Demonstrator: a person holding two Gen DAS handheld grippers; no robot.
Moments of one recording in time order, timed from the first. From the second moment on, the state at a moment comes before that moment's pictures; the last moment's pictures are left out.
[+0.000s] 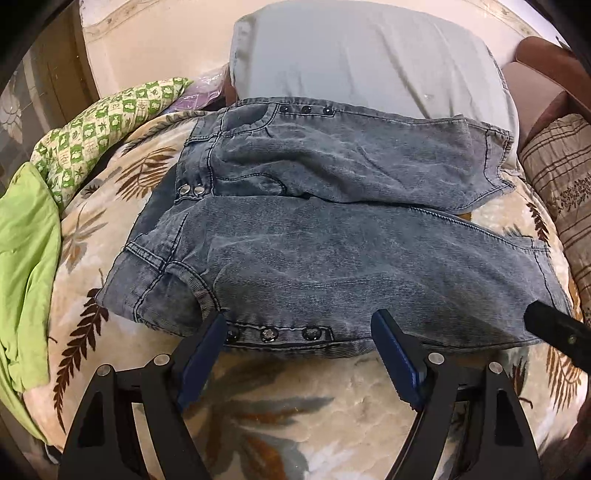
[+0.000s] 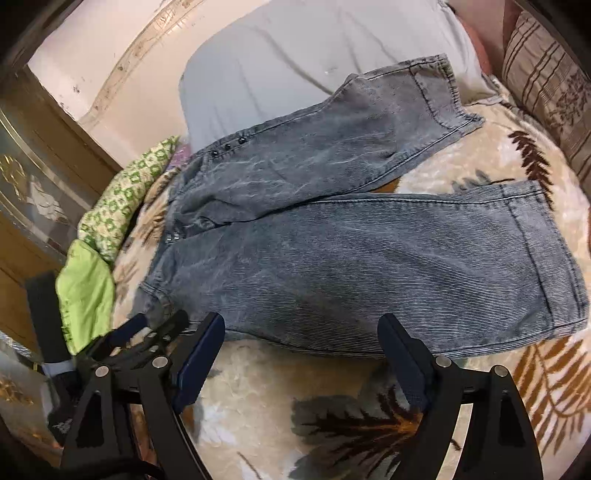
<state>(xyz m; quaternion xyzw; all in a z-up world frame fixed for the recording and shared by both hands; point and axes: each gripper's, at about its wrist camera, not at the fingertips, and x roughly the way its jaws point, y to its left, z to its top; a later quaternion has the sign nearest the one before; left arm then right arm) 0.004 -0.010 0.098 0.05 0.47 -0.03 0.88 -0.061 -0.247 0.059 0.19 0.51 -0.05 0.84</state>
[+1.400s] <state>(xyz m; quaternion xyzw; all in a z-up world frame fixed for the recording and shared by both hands) 0.044 -0.014 0.111 -0.01 0.53 -0.08 0.85 -0.047 -0.317 0.085 0.28 0.49 -0.05 0.83</state>
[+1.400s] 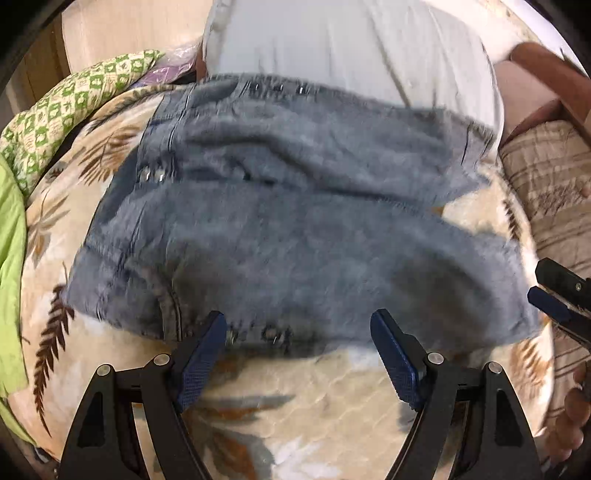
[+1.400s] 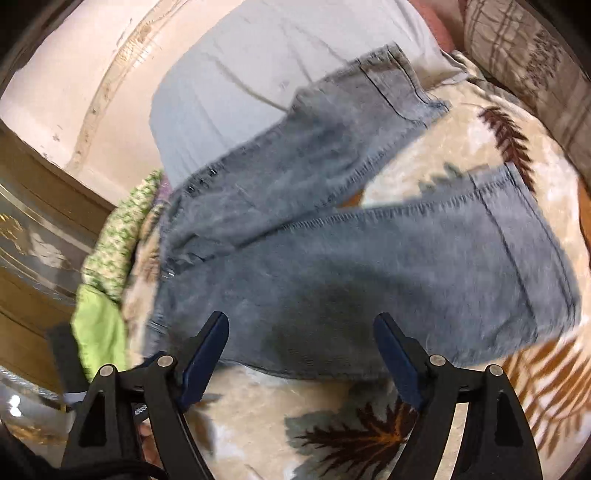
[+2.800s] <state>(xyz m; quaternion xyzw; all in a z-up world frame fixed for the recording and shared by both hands) 0.196 -0.097 0.098 -0.18 0.58 -0.13 0.78 0.008 -0.398 0.093 0.32 0.43 -0.12 0.84</state>
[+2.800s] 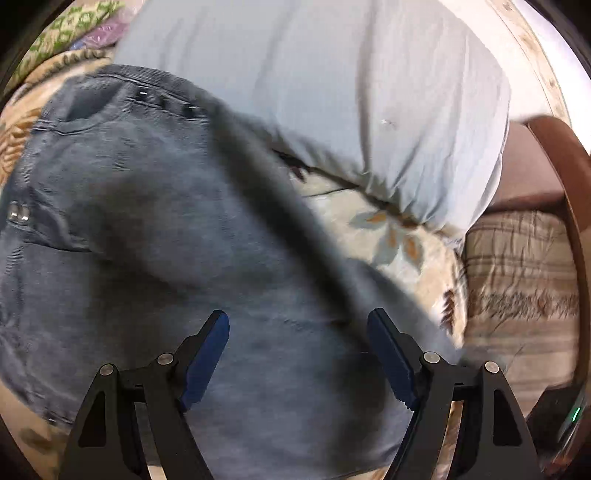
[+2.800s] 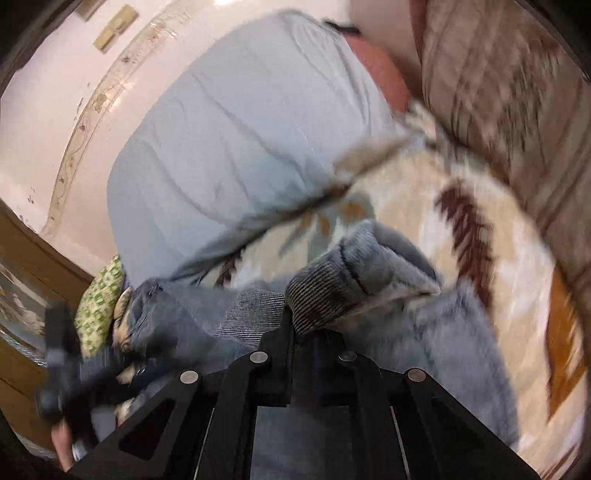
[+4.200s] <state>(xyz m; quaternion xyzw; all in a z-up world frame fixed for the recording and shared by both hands) 0.048 -0.068 0.021 -0.18 0.57 -0.16 0.78 -0.139 -0.441 0.102 0.35 0.42 -0.24 0.80</state>
